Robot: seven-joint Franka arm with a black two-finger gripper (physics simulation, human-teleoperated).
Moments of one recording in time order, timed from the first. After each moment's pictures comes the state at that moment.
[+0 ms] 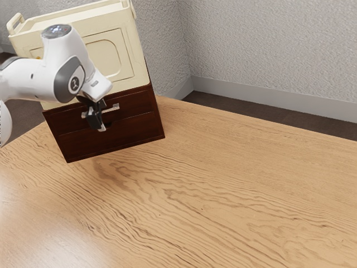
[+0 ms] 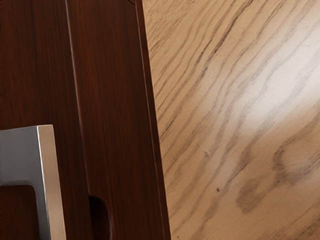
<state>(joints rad) 0.20 0.30 0.24 -1.45 0.07 2.07 1.23</state>
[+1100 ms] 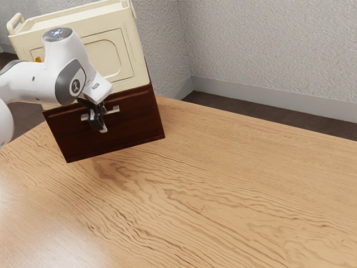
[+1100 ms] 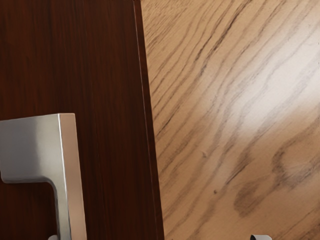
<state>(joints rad) 0.19 0.31 0.25 -1.46 0.06 2.08 1.22</state>
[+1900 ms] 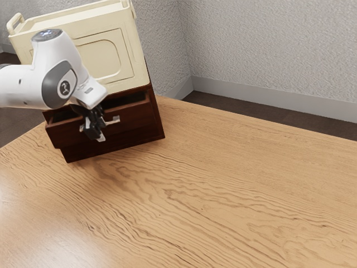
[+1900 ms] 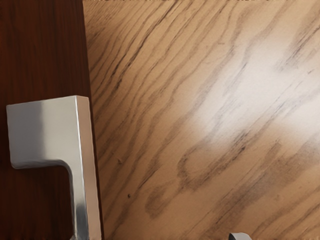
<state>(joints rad) 0.17 0.16 0.24 -1.61 0.03 2.03 1.22</state>
